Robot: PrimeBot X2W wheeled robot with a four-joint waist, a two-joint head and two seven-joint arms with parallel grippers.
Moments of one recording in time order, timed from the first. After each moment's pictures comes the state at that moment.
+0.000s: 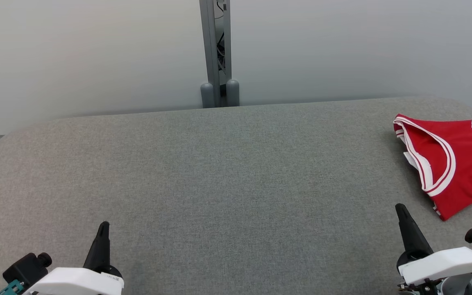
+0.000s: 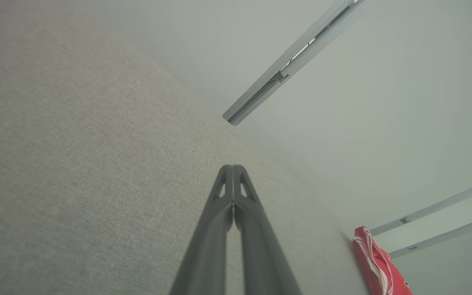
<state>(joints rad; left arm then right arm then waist) 0.04 0.19 -0.17 0.16 -1.05 0.09 -0.10 -0.03 -0.05 0.01 0.22 0.85 0.13 -0.01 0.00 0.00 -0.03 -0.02</state>
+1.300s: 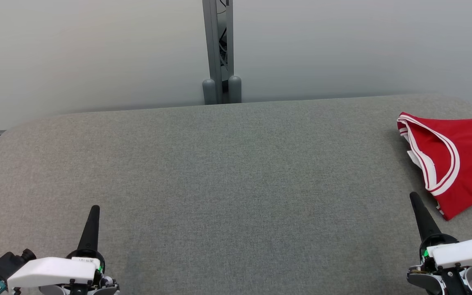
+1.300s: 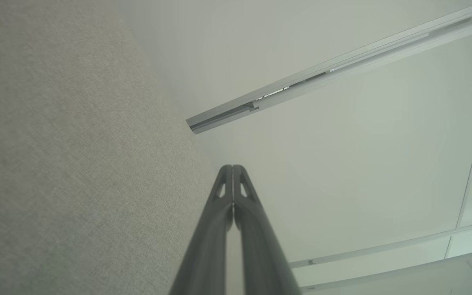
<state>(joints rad) -0.01 0.12 -0.03 0.19 -1.37 -0.03 -0.01 -0.08 -0.06 -0.05 0.24 1.28 0.13 0.07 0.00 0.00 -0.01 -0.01</state>
